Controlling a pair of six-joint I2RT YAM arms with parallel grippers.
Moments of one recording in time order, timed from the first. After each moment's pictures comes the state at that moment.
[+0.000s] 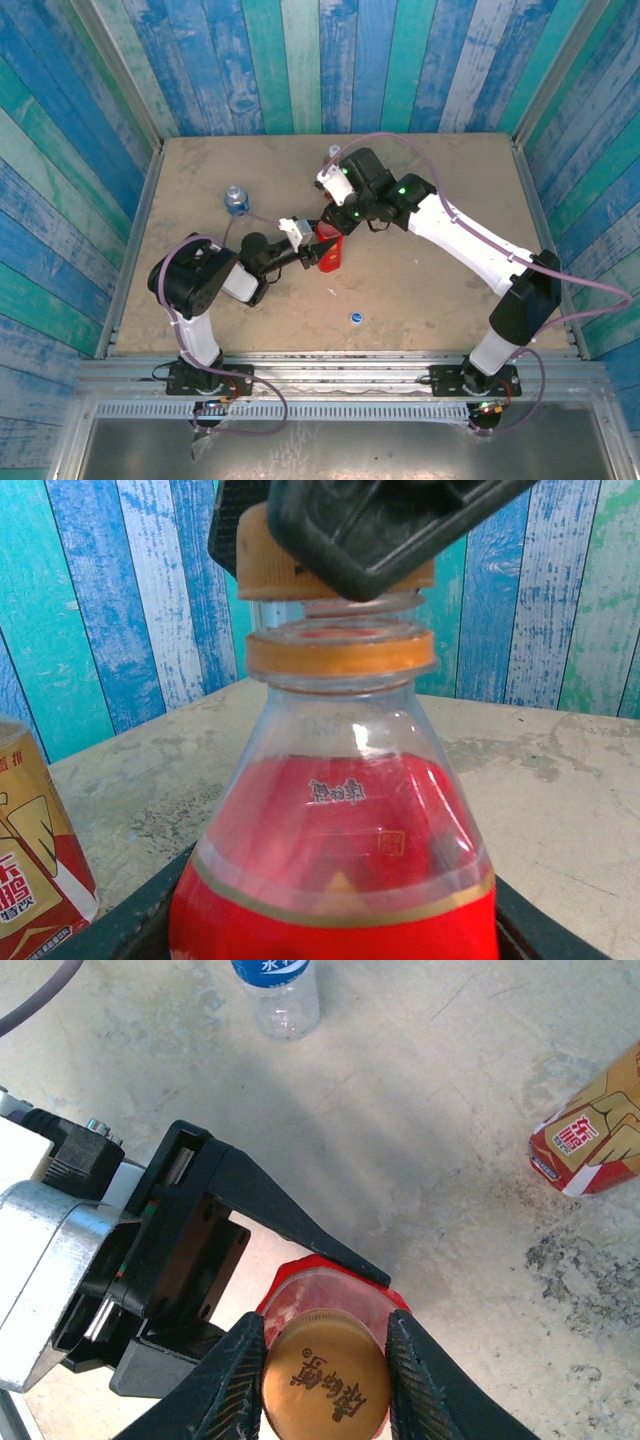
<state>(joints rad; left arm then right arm) -0.50 1.83 0.43 1.49 0.61 0.01 0.75 1.66 1.58 -0.77 -0.13 -0.07</state>
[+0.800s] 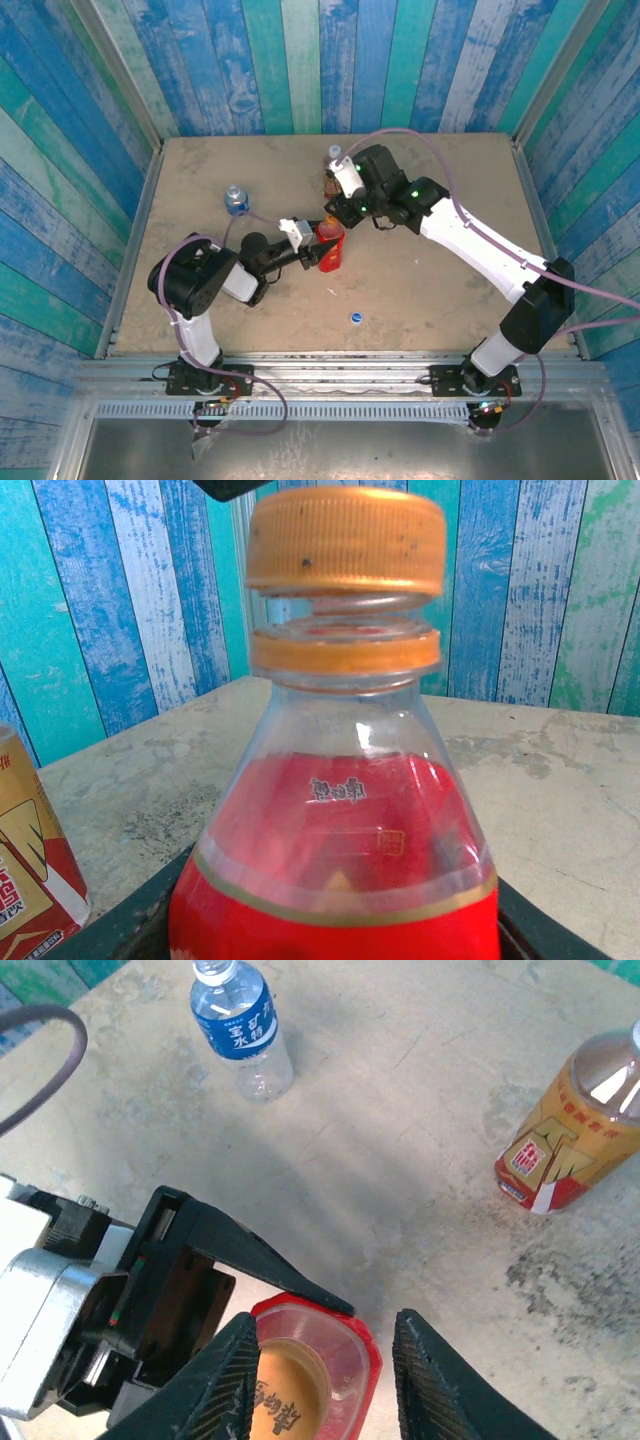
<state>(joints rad) -0.49 1.83 0.43 1.49 0.62 0.01 0.72 1.59 1.51 -0.65 -0.14 0.04</state>
